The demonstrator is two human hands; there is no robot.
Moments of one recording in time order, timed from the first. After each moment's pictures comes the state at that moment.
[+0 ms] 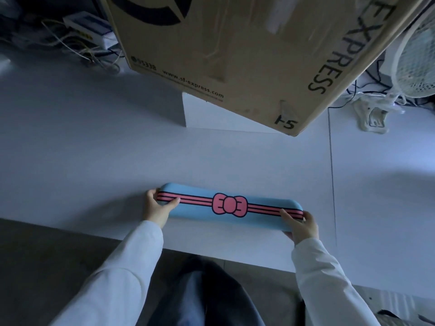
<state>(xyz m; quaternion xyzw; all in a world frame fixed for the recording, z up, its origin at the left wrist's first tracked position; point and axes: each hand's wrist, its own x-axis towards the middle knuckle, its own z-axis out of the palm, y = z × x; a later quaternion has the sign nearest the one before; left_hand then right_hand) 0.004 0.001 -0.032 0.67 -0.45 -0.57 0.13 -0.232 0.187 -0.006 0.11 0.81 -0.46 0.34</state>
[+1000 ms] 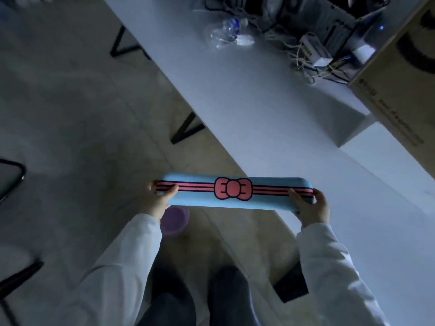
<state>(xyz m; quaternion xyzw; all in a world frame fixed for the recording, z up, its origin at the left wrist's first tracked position) 0.290 0.148 0.007 0.73 -0.16 -0.46 0.47 -0.012 0.103 0.036 -0.26 0.73 -0.42 0.47</state>
